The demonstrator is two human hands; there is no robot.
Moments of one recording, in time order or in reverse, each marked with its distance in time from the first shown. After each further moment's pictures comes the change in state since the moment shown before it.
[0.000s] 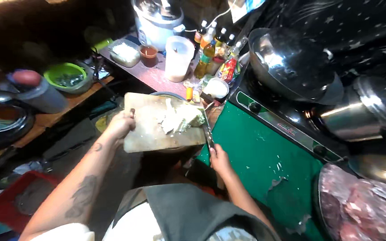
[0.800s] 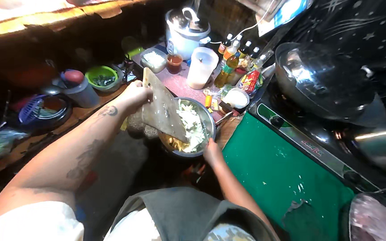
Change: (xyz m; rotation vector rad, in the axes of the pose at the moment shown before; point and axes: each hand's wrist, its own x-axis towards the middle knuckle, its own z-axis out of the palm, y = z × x) left_hand 0.012 0.103 -0.035 0.182 0.037 0.048; right_hand 0.031 -0.098 0.042 -0.296 -0.096 0.017
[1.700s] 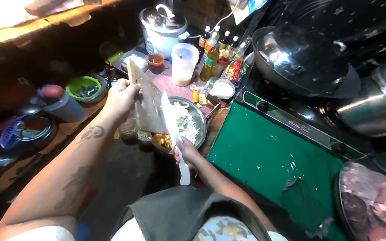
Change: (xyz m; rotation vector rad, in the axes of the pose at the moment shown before) left_hand -0.024 0.013 0.027 -0.075 0.029 0.307; right_hand -0.015 -0.023 0.037 1.190 -0.433 -0.111
